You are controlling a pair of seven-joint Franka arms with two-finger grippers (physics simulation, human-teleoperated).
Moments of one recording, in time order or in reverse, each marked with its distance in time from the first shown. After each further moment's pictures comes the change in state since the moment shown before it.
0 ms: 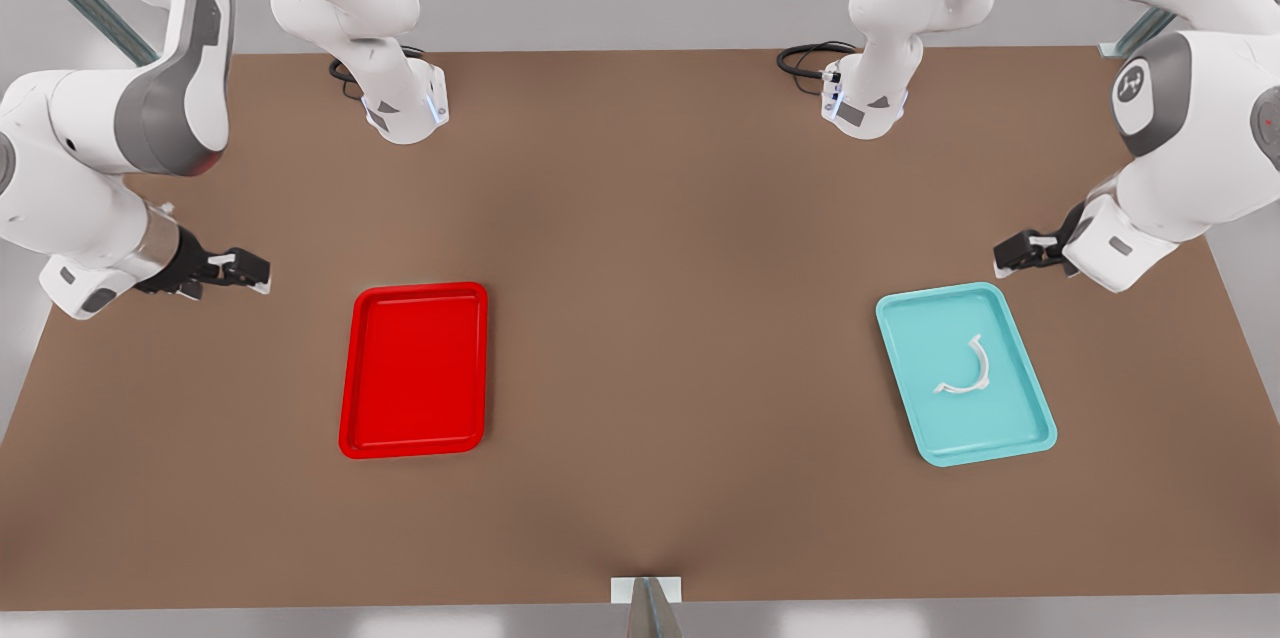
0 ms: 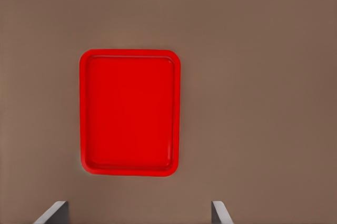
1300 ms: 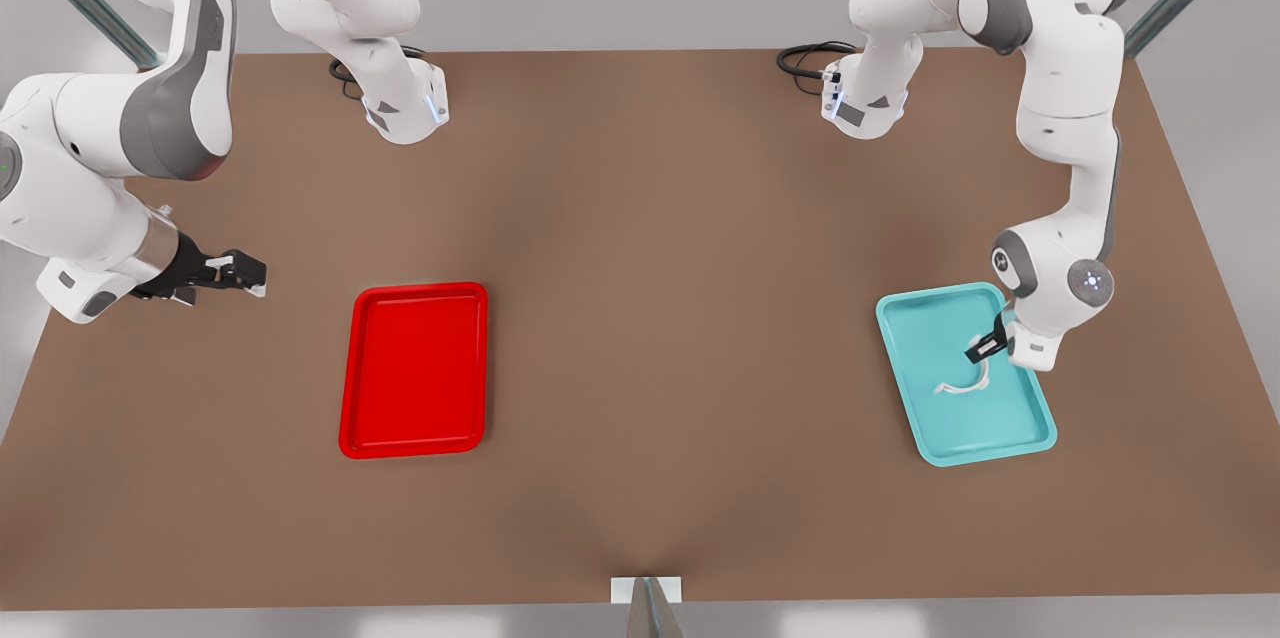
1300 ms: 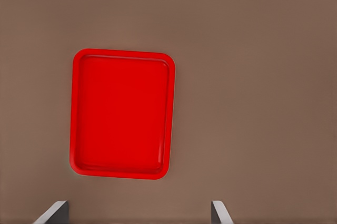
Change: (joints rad) left arm 0.031 0.280 0.263 -0.854 -0.109 1.208 -0.136; right arm -0.002 0.005 0.005 0.001 -0.033 0.013 -0.041
